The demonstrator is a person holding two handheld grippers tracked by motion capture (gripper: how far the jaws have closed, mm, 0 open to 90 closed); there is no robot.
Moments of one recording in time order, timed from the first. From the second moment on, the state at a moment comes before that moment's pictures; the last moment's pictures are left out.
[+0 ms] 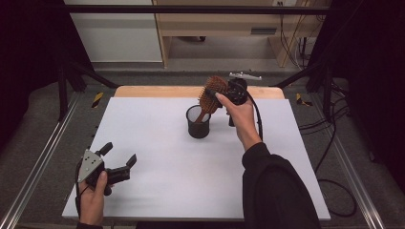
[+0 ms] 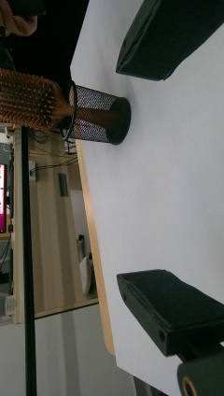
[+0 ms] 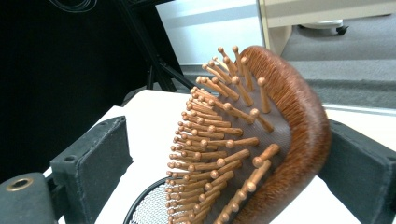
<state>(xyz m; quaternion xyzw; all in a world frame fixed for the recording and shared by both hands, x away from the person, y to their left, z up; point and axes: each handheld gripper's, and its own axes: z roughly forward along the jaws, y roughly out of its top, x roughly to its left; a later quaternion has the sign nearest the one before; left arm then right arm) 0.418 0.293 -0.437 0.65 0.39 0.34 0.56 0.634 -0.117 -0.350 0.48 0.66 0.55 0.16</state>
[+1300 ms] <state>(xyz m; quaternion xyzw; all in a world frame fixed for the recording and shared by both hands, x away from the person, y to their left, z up) 0.416 0.296 -0.436 0.64 0.40 0.34 0.55 0.566 -0.187 -0.294 0.41 0.65 0.57 0.28</state>
